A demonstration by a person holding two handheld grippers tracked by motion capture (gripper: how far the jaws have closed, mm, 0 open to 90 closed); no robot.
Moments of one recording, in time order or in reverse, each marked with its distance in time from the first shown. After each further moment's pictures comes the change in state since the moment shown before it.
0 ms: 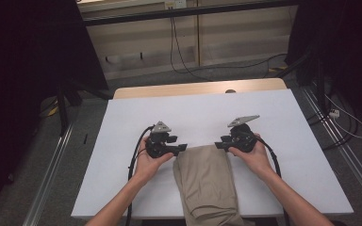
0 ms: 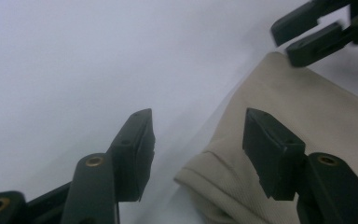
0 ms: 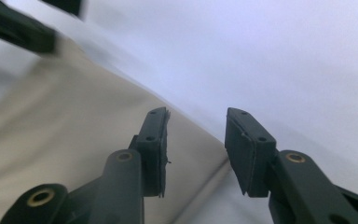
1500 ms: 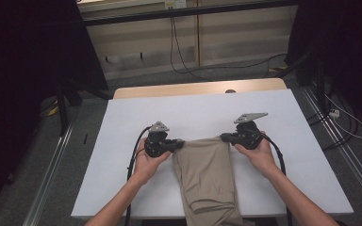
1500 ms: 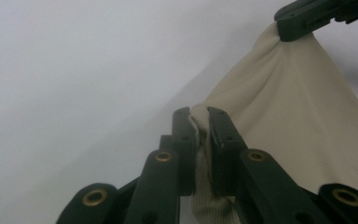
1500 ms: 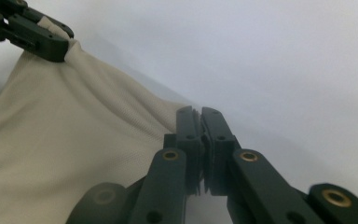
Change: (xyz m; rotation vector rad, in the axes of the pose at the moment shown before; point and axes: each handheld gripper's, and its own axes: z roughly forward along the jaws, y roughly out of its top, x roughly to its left) left arm 0.001 0.007 -0.002 -0.035 -0.027 -0.046; right arm -0.007 0.007 -0.022 -0.103 -0.001 0.005
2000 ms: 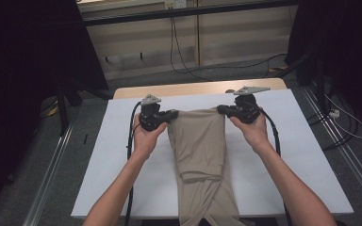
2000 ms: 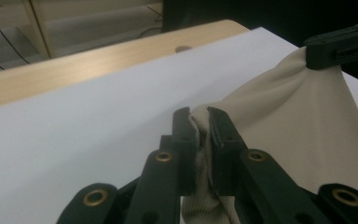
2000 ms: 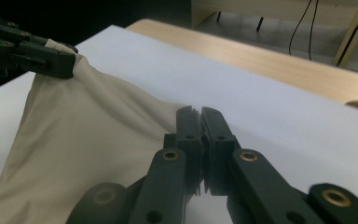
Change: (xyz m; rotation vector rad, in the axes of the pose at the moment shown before) left arm 0.031 0.068 -0.011 -0.159 0.124 -0.039; right arm -0.017 0.071 -0.005 -0.161 -0.059 0.040
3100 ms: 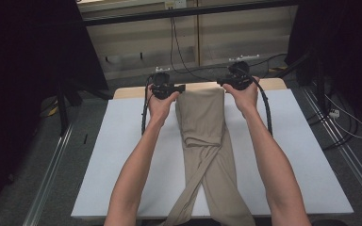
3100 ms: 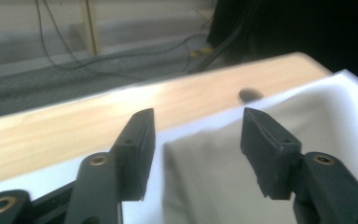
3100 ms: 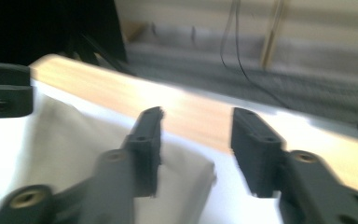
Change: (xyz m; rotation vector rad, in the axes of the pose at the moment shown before) left arm 0.045 0.050 0.085 0.027 0.140 -0.089; right arm -0.062 0.064 0.058 0.017 -0.261 0.073
